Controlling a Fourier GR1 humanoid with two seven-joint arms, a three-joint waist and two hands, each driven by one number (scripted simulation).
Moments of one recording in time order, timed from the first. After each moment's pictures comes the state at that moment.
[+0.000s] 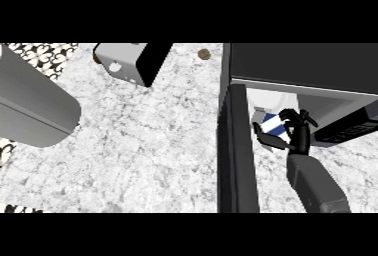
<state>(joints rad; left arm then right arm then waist) 0.76 0.22 0.25 -2.31 0.53 -0.54 -0.24 -0.61 -0.15 -0.30 -0.26 0.02 -0.48 -0.98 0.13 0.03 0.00</state>
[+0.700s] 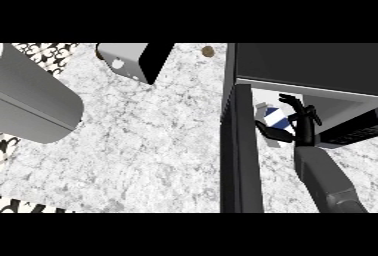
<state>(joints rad) 0.71 0.25 0.26 -2.30 0.53 -0.53 -0.20 -0.67 -0.21 -0.23 -0.21 0.04 -0.41 -0.92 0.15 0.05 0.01</state>
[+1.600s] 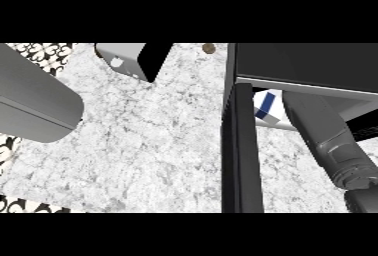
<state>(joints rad) 0.64 0.29 0.25 -2.27 0.55 -0.51 -0.14 -1.08 -0.24 -0.13 -0.12 0.16 -0.39 -0.63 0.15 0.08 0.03</state>
